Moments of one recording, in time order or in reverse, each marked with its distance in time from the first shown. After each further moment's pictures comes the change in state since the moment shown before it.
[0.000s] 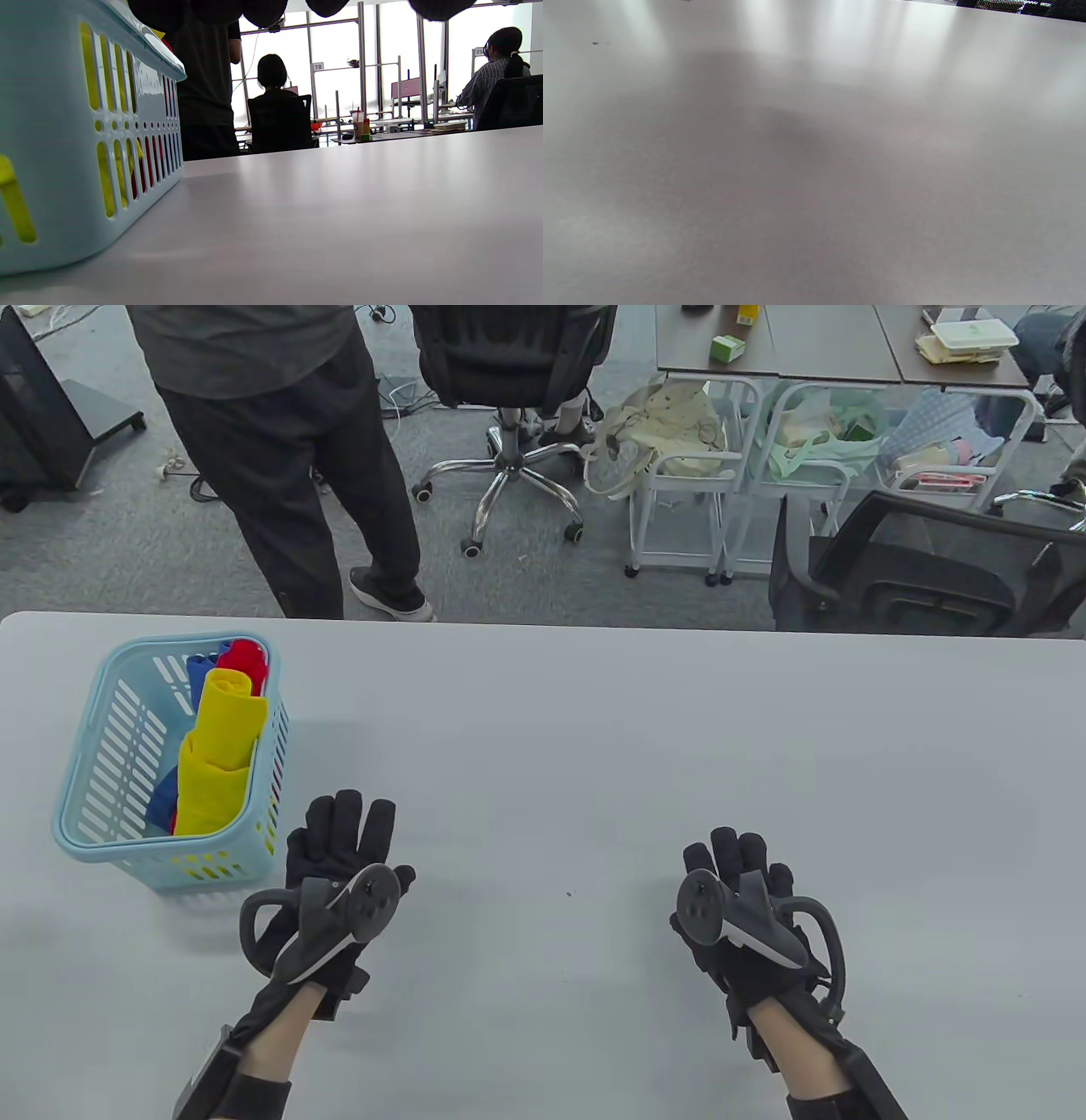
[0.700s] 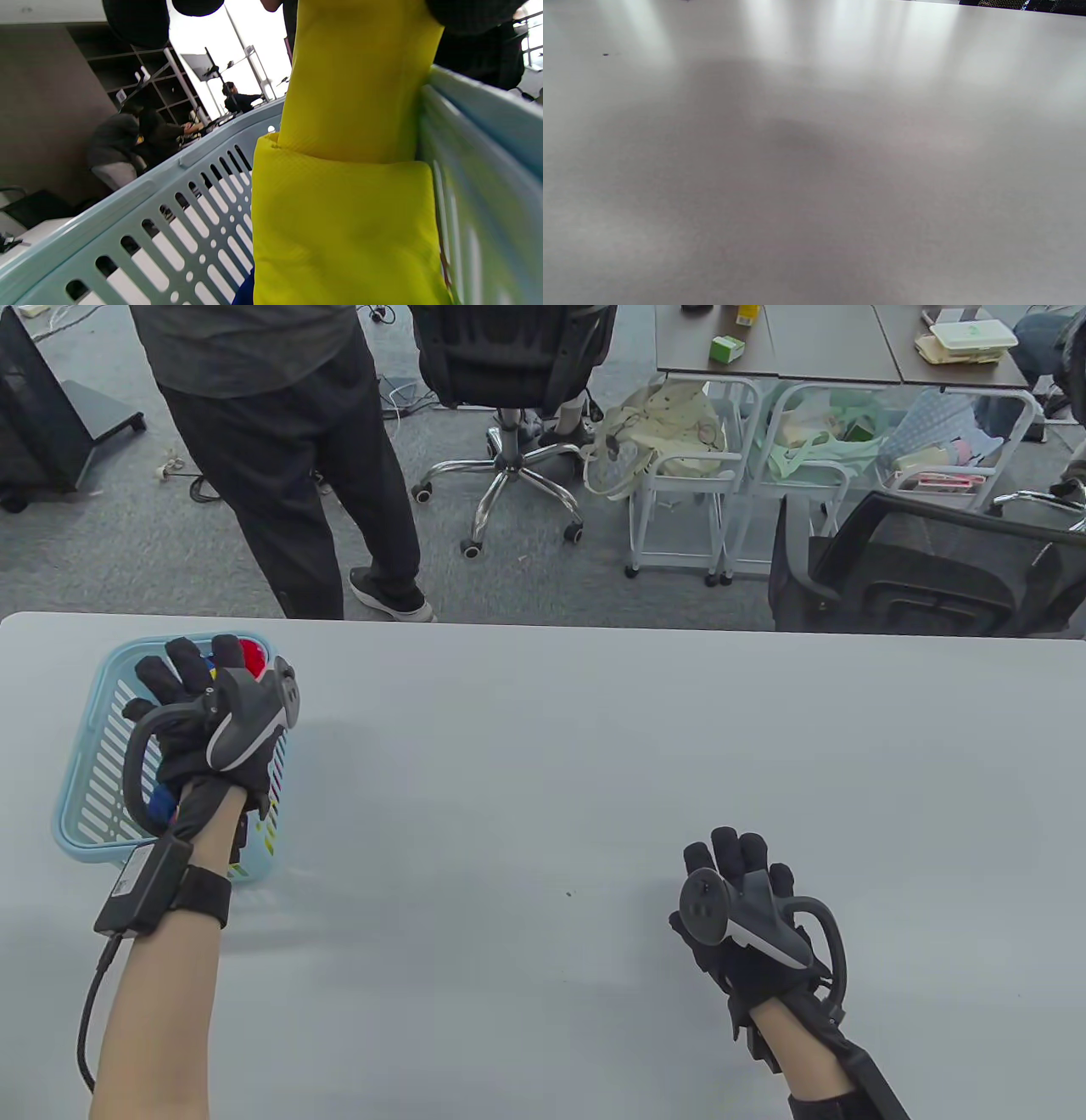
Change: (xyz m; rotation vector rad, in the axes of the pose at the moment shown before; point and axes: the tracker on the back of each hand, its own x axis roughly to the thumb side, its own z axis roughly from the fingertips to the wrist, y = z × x) left_hand -0.112 0.055 -0.130 -0.351 0.533 -0.223; right_hand -0.001 -0.003 0.003 -0.005 -0.013 -0.025
